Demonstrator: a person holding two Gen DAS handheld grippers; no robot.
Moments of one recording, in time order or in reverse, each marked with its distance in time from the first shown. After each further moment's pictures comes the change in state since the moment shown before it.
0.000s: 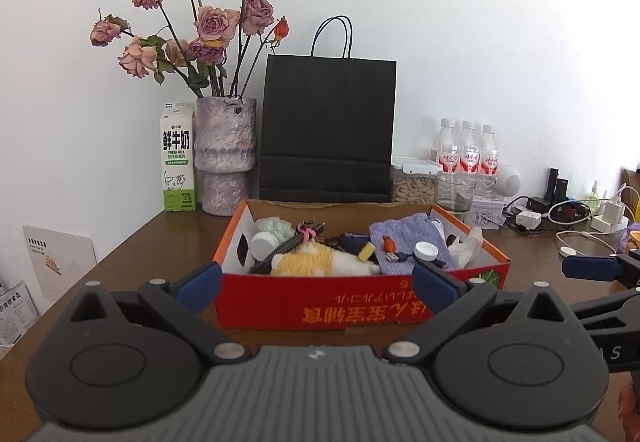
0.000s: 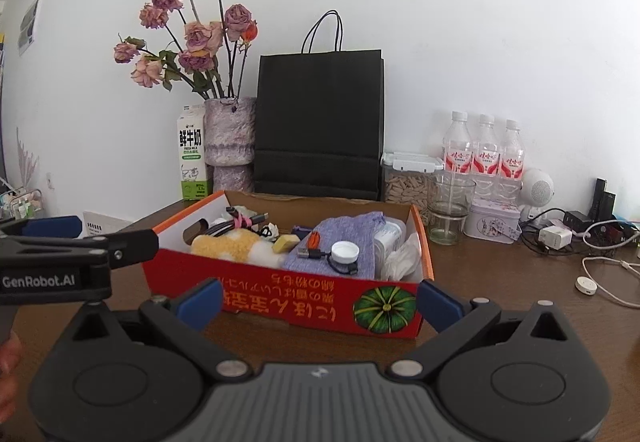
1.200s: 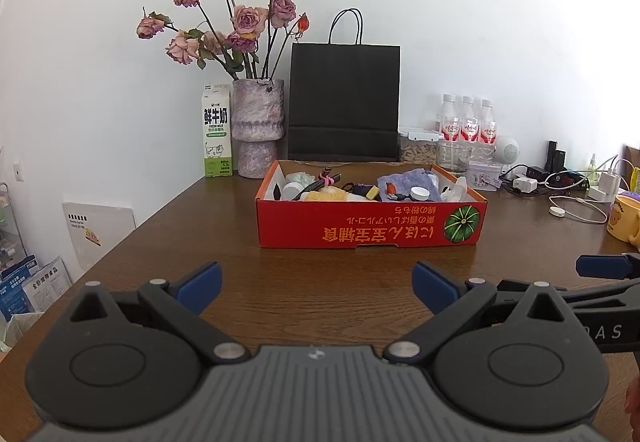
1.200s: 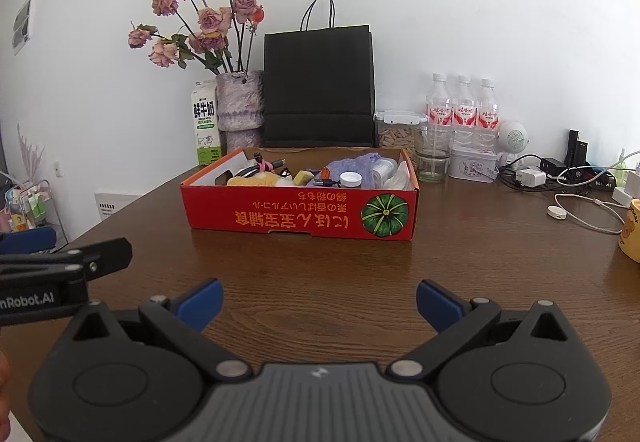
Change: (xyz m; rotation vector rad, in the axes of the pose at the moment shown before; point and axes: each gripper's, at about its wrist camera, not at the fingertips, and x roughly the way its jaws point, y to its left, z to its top) left arm -0.108 -0.009 -0.037 0.004 0.052 0.074; right arm -0.096 0.022 -0.049 0.059 0.078 -0.011
